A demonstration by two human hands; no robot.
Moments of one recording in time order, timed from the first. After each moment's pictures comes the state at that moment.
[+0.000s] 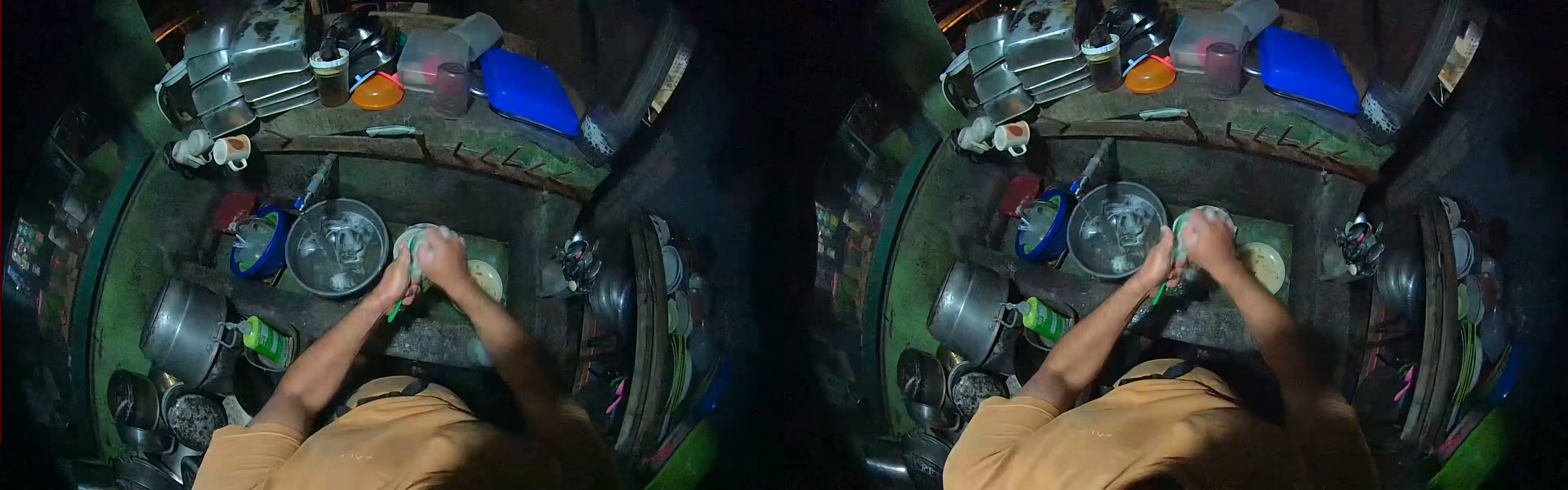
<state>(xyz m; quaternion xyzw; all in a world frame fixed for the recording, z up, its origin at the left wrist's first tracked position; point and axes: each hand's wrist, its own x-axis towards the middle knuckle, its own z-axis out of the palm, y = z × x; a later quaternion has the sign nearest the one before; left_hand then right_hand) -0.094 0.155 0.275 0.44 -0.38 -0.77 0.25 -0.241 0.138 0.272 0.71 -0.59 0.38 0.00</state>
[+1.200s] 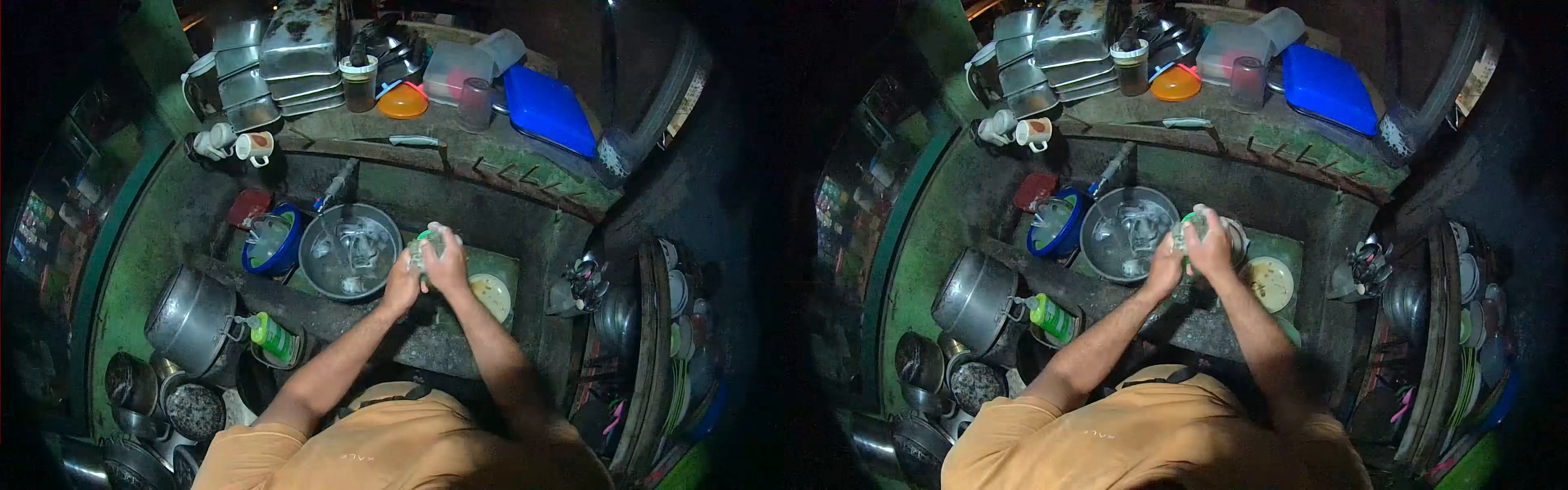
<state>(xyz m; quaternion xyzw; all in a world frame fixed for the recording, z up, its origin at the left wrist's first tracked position) -0.095 0.147 0.263 0.38 -0.50 -0.59 0.50 -0.208 0.130 0.280 0.63 -0.56 0.54 -0.07</state>
